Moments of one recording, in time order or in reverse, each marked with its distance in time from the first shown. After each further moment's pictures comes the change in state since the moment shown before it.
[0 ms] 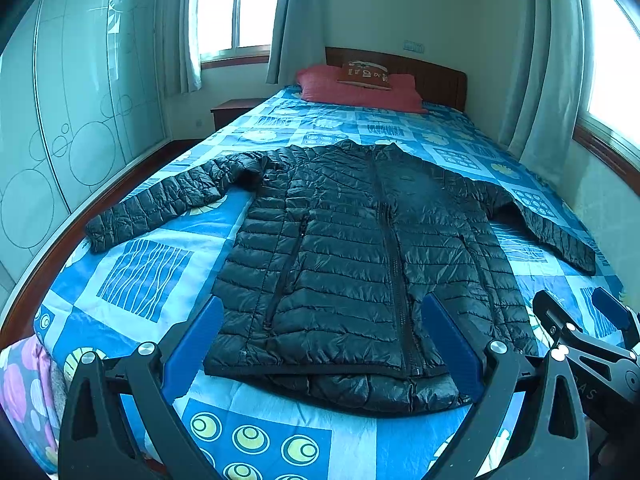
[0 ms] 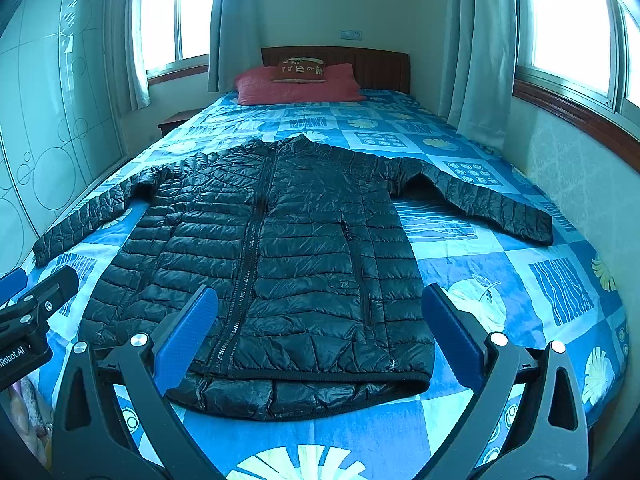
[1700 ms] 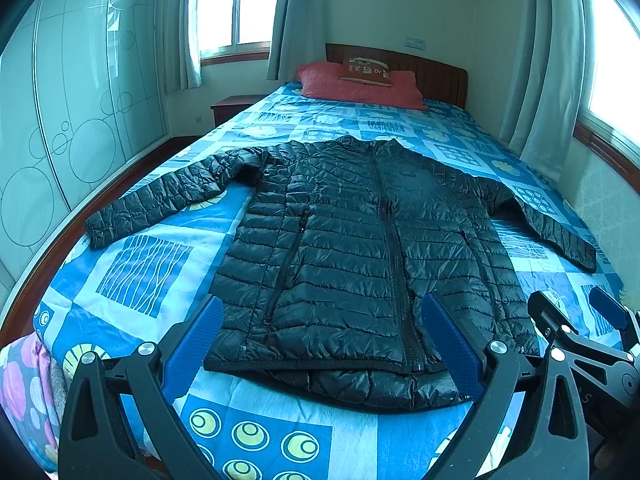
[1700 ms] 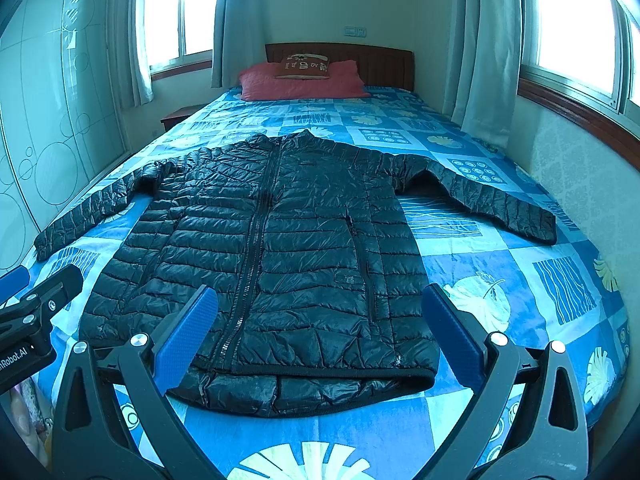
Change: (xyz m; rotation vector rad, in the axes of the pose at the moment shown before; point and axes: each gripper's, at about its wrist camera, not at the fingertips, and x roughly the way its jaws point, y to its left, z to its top) left arm -0.001 0.002 -0.002 -0.004 0.006 -0.004; right arm 0.003 0.005 -0.005 -0.006 0.006 0.002
